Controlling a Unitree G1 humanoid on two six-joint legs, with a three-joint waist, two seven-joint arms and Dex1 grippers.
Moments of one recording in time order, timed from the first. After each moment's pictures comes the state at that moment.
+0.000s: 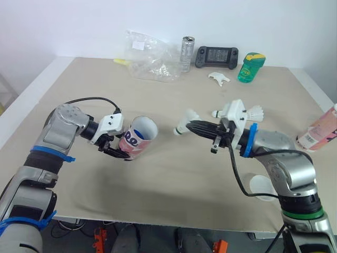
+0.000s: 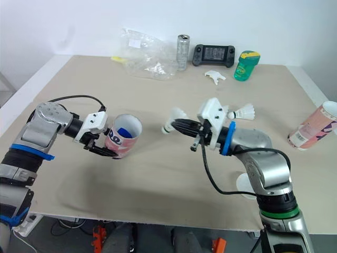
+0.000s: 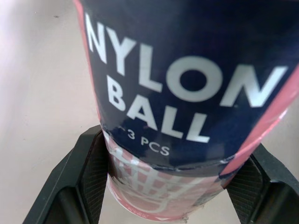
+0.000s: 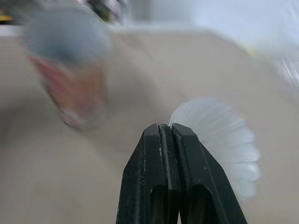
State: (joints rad) left arm -0.84 0.71 -0.26 0.45 -0.04 0.15 -1.58; right arm -0.53 -0.60 0.03 -0.37 0.47 0.53 0.89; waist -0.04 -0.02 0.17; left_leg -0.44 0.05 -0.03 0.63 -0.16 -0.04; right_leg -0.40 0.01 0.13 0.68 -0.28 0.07
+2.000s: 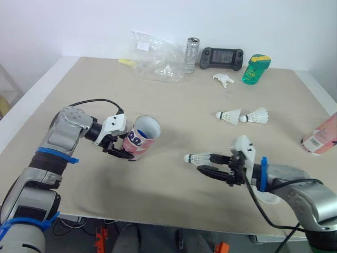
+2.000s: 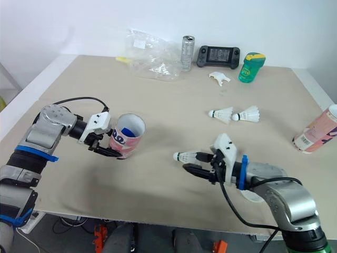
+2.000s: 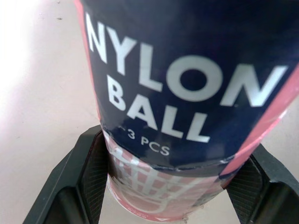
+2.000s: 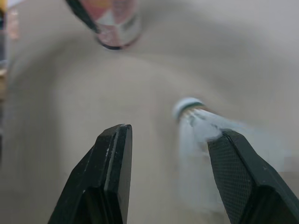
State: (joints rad) left arm -0.82 0.69 -0.26 0.43 -0.05 0.18 -1.55; right arm -0.13 -0.71 -0.05 -0.46 0.62 0.77 0.84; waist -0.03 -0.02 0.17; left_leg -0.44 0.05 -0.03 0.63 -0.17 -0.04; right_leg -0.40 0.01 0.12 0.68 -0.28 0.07
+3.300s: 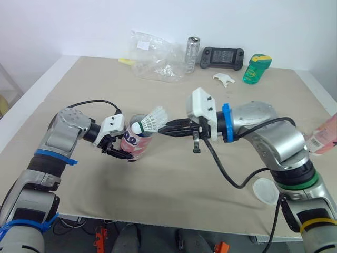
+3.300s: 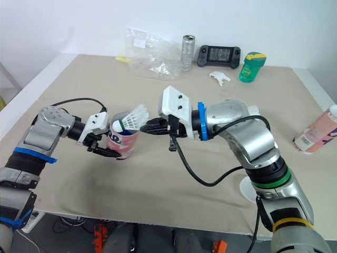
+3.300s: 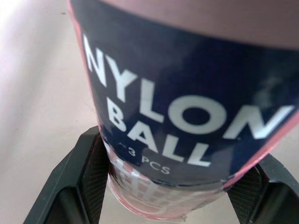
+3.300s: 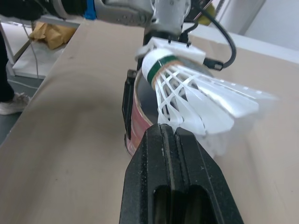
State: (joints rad) left arm -0.79 0.69 -0.24 0.40 -0.06 0.22 -1.55; right arm -0.84 -0.65 0.29 -0.29 0.45 0.60 1.03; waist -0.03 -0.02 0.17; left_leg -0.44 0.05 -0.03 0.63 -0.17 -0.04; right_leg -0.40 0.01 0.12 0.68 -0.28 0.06
